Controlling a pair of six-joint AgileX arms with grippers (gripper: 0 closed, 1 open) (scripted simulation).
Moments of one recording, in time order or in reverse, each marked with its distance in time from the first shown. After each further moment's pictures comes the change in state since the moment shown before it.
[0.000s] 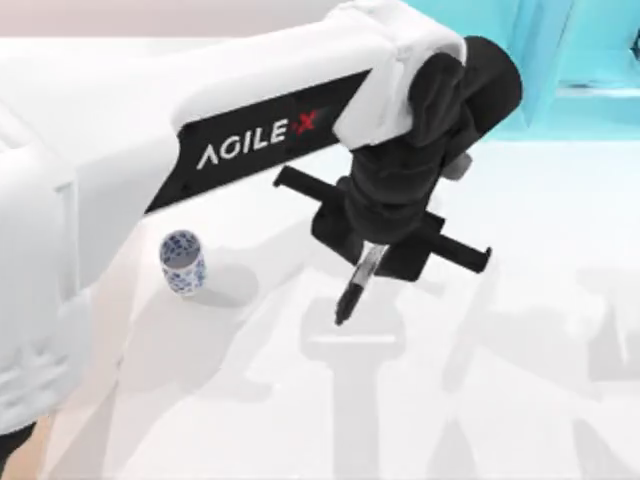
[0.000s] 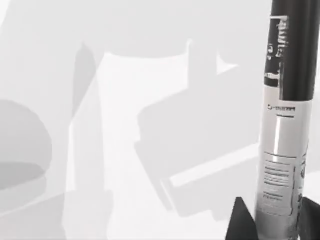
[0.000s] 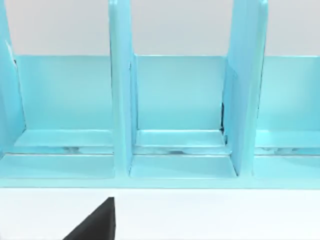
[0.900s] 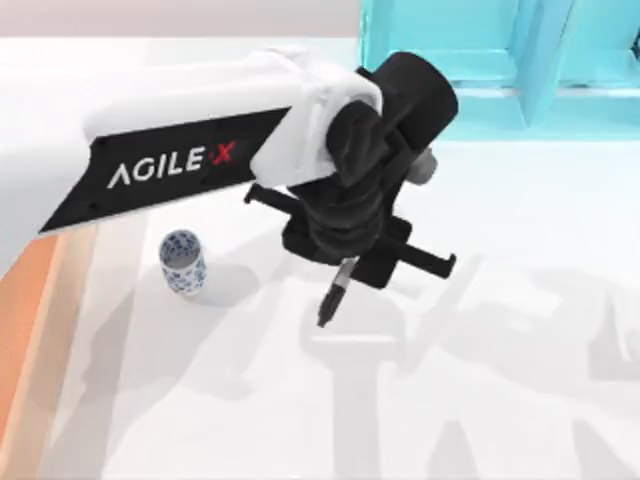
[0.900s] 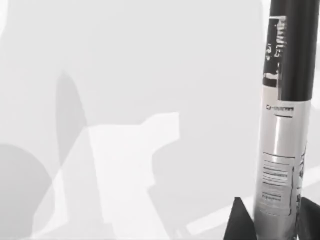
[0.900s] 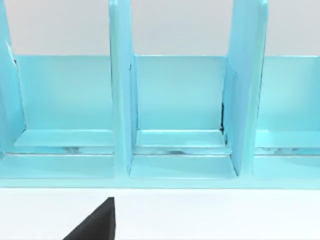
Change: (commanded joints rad) left arm 0.065 -0.166 -0.335 0.351 0.036 0.074; right arm 0.000 0.000 0.000 0.000 0.000 0.000
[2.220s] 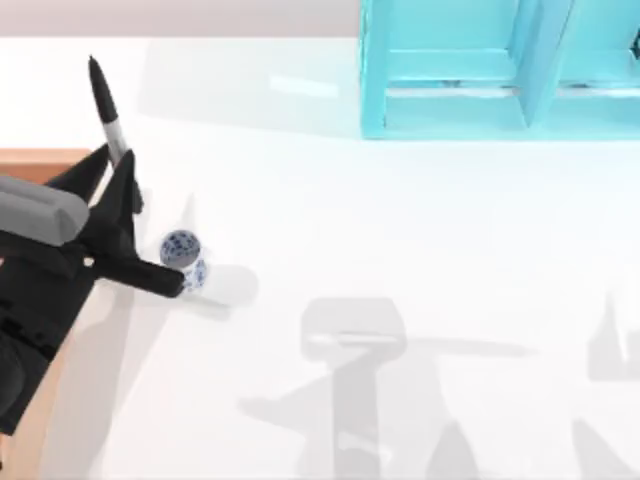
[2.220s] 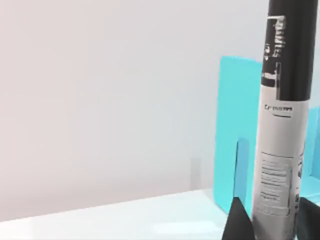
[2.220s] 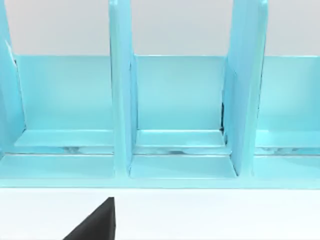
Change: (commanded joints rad) left arm 0.401 -0.816 -1.401 2.025 0.090 0.309; right arm 0.000 0.000 0.000 0.000 0.000 0.000
